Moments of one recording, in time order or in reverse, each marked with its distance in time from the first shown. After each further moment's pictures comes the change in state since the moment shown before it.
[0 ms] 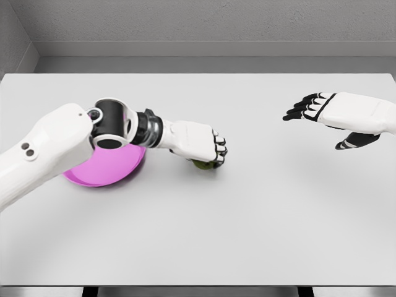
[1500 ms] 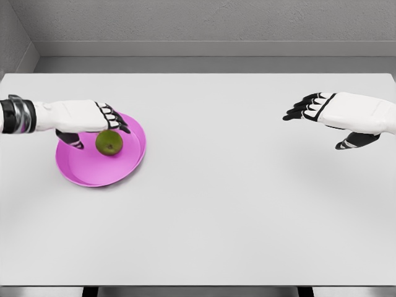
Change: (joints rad) left arm 0.141 0.434 0.234 0.039 0.261 -0.001 -0.012; right arm 0.000 0.000 0.000 0.000 0.000 0.000 0.000
